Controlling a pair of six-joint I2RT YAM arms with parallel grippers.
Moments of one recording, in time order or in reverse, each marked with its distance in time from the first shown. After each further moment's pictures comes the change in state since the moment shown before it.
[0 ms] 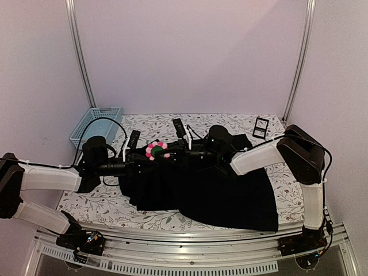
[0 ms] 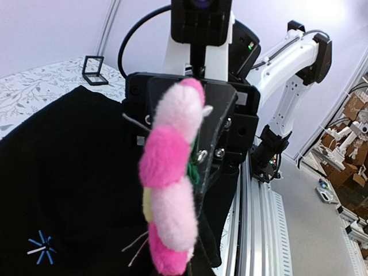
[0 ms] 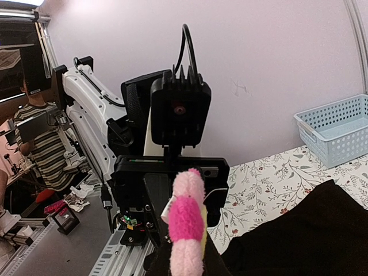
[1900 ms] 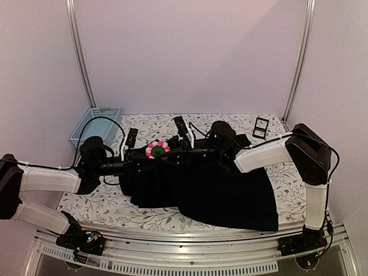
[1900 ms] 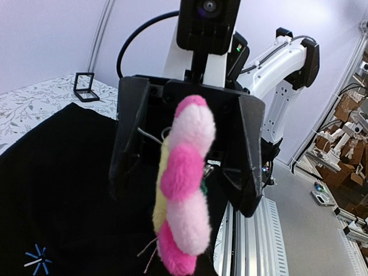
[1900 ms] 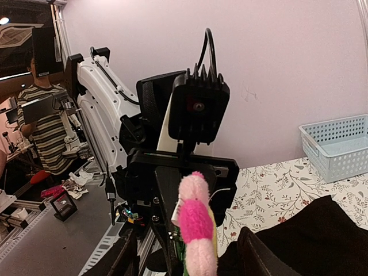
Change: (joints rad) left arm -0.014 -0.013 -0.014 0.092 0.004 -0.034; right arm -0.006 -0.064 -0.014 -0.062 -0.045 -0.105
